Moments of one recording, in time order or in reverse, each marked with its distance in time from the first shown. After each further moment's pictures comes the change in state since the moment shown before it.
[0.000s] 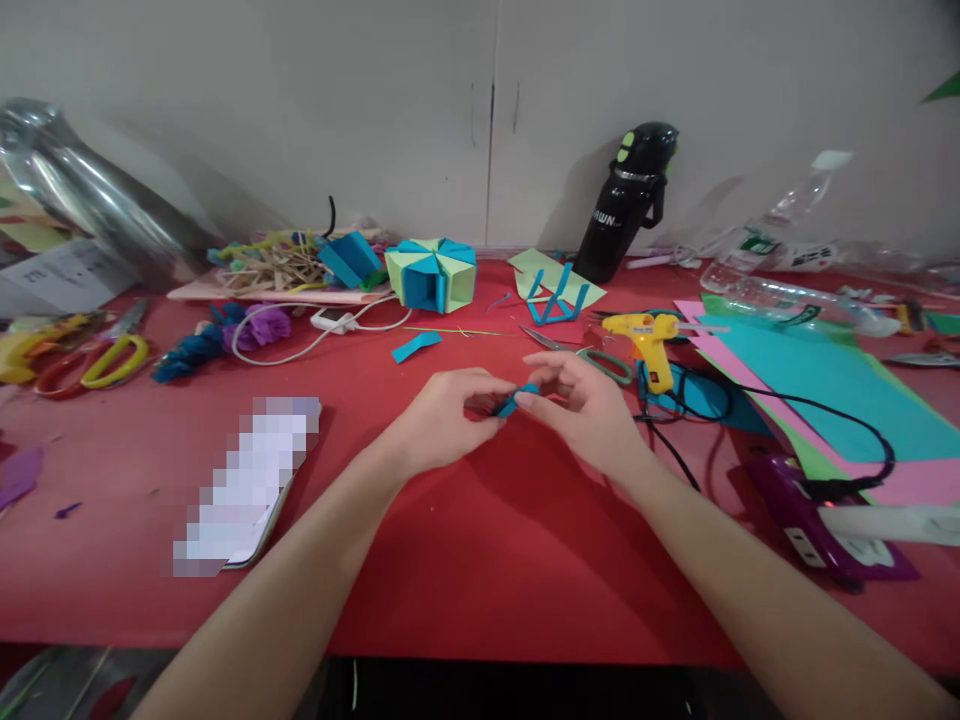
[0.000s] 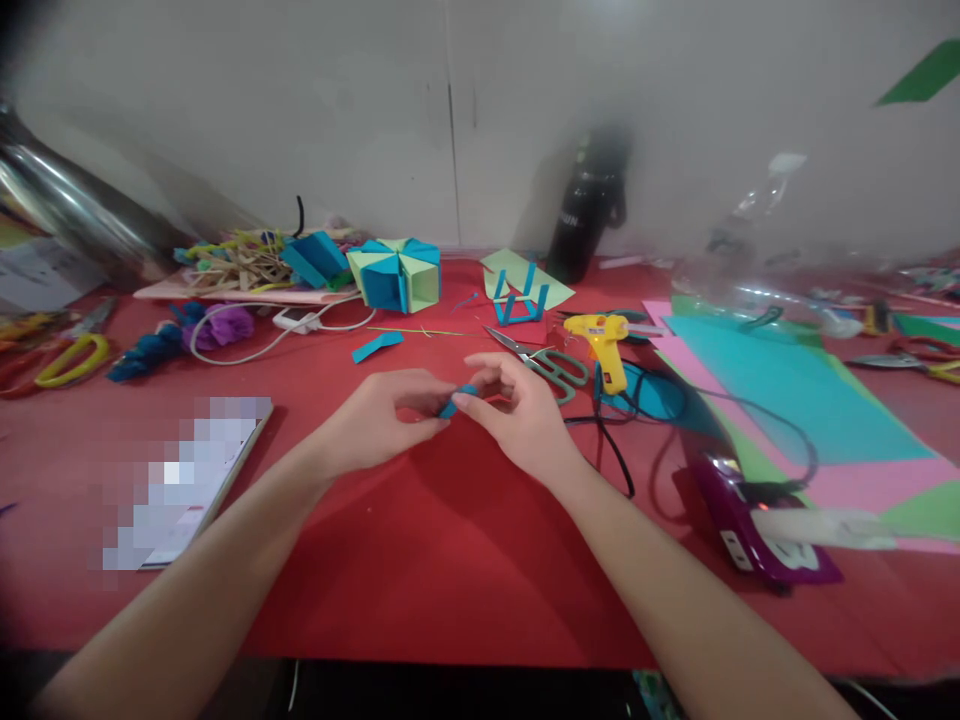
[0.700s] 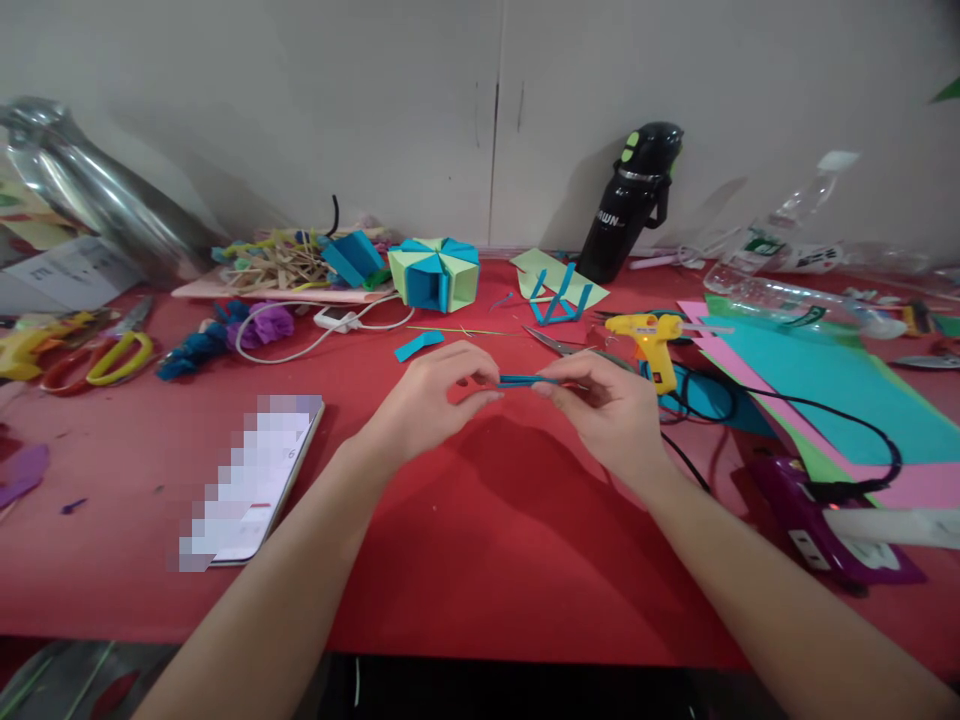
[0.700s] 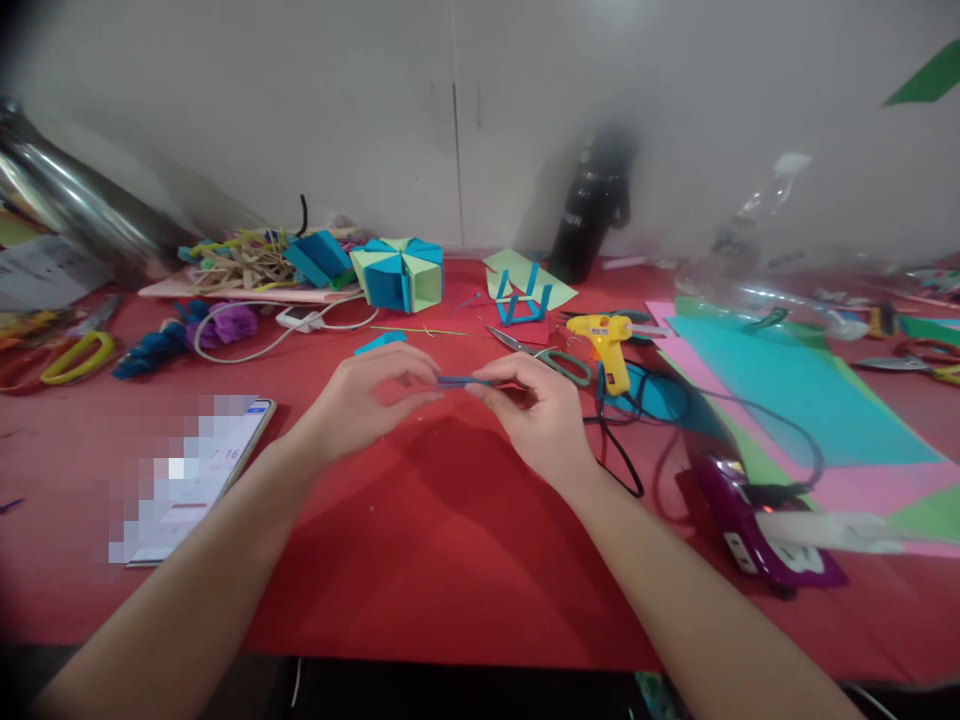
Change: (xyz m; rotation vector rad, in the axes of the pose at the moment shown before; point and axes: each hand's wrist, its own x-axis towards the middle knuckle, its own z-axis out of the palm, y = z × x) left_hand 0.001 -0.012 -0.020 0.302 0.190 0.365; right_hand 0.000 -0.009 -0.005 -0.175 0.147 -0.303
